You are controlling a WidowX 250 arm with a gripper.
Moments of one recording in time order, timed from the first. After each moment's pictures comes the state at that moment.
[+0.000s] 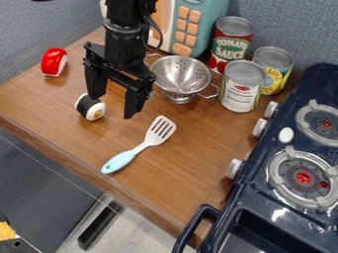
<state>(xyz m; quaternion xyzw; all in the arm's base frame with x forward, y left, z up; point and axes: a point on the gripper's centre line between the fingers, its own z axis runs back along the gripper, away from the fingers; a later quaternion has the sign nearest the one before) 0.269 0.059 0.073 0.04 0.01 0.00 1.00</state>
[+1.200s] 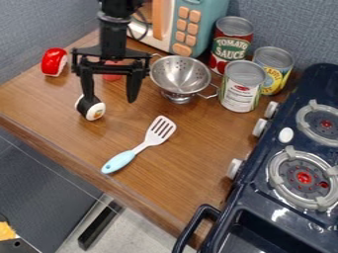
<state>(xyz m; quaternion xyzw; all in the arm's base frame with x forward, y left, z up) 0.285 0.084 0.058 0.02 0.07 0.41 0.91</state>
